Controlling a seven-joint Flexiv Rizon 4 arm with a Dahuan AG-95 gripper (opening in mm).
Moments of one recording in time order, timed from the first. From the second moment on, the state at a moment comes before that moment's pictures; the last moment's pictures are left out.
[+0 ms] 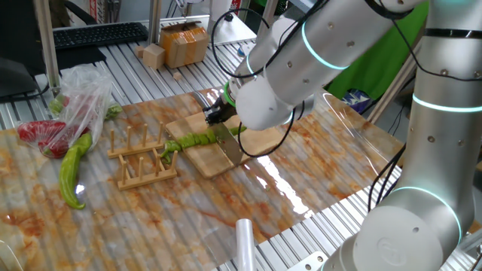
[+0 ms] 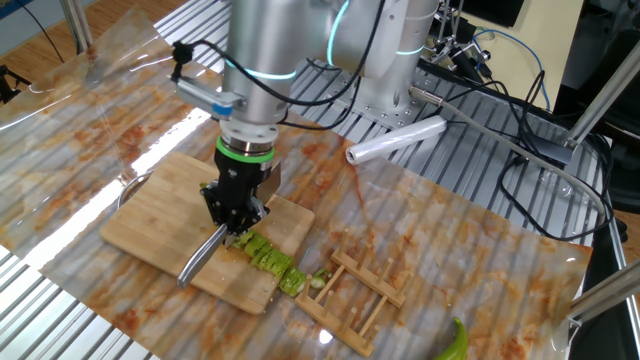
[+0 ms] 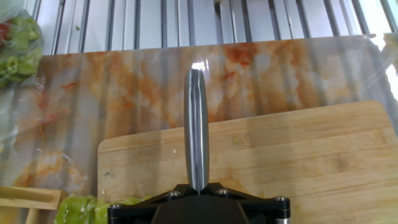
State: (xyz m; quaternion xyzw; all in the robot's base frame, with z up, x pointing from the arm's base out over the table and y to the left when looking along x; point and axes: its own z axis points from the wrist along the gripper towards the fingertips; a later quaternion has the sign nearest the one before) arm 0.600 -0.045 0.042 0.01 0.98 0.03 0.20
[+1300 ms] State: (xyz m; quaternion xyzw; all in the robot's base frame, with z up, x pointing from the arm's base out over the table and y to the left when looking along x) arm 0.599 -0.046 0.045 0.01 0.97 0.03 0.22
